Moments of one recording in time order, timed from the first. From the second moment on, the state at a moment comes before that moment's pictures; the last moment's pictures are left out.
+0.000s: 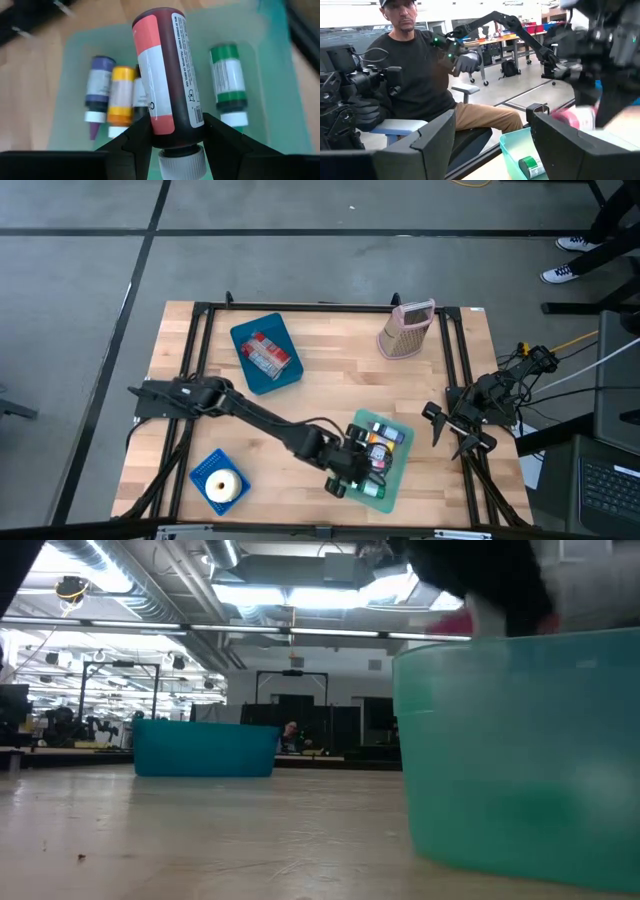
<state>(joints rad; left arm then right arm) -0.40 2.26 2.03 -0.67 -0.27 0.12 0.55 0.00 0.02 0.07 -0.43 0.18</state>
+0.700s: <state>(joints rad) -0.38 2.46 2.24 -0.82 -0.15 0.20 0.55 0.00 0.02 0.07 -0.44 0.18</state>
